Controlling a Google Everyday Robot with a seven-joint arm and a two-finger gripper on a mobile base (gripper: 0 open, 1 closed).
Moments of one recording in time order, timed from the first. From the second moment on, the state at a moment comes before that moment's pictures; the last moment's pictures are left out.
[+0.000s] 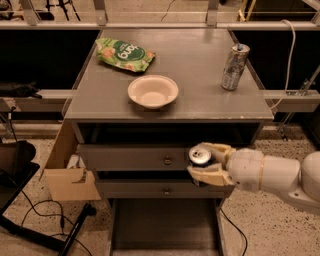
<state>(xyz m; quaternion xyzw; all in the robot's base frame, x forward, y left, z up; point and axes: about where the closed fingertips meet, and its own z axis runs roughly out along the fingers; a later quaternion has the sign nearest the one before) 0.466 -0.108 0.765 -0.44 0.67 0.28 0.52</state>
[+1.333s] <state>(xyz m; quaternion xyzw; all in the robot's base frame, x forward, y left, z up) 0.590 -0.093 1.025 -0.34 0.68 0.23 0.61</state>
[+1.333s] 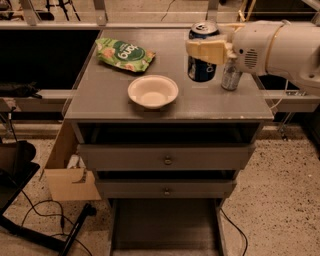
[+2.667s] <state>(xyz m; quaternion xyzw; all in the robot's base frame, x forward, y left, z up) 0.697 -0.018 1.070 -0.30 0.66 0.24 0.64</state>
